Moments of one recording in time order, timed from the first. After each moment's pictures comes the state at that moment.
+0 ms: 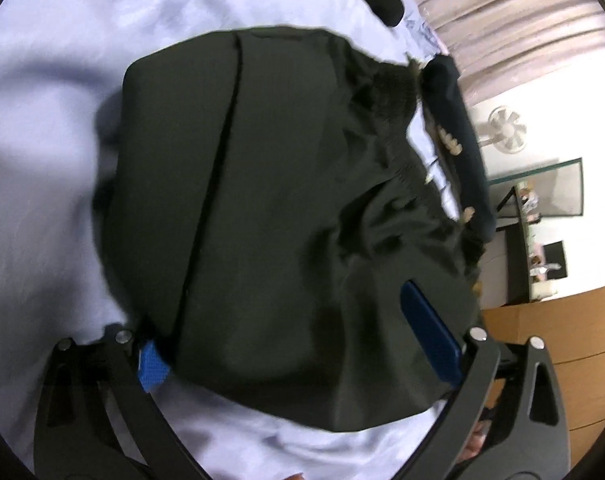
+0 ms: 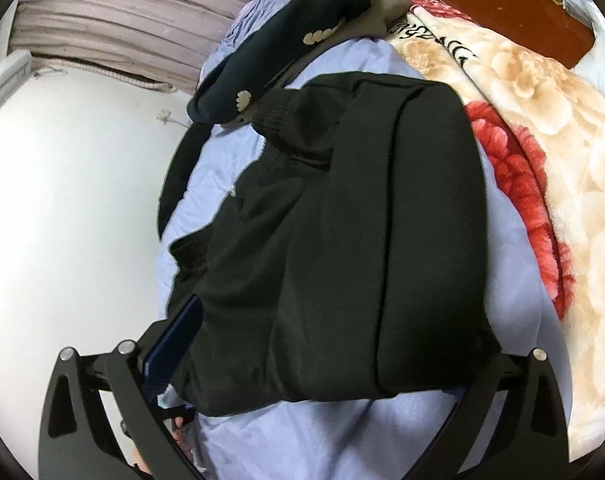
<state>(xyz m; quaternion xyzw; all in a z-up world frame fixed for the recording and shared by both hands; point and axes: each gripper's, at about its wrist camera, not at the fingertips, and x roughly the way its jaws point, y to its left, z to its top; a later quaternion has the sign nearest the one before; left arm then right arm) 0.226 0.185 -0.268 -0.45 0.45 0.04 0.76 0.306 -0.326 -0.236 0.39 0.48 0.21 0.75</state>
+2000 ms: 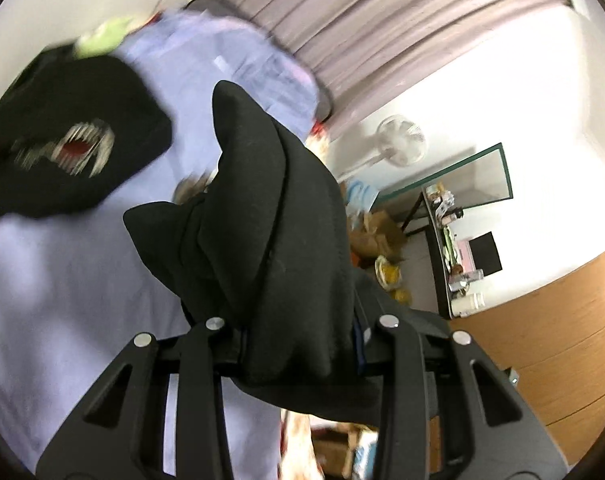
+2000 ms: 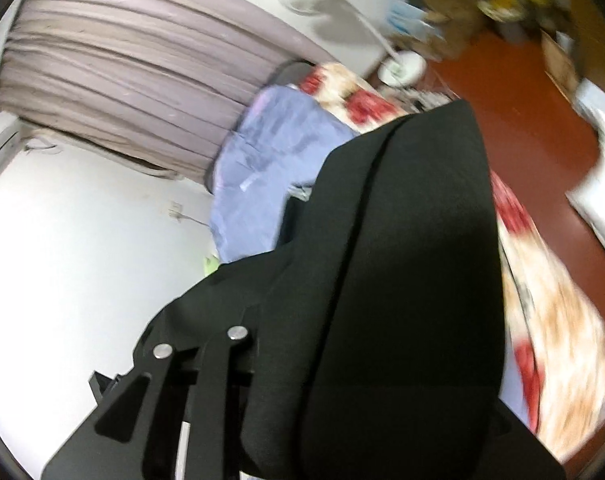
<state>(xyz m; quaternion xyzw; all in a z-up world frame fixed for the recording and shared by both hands) 0.589 0.156 0.074 -0.40 0.39 -0.09 0.82 0.616 -0.367 0.070 0.39 0.42 0.14 0.81</state>
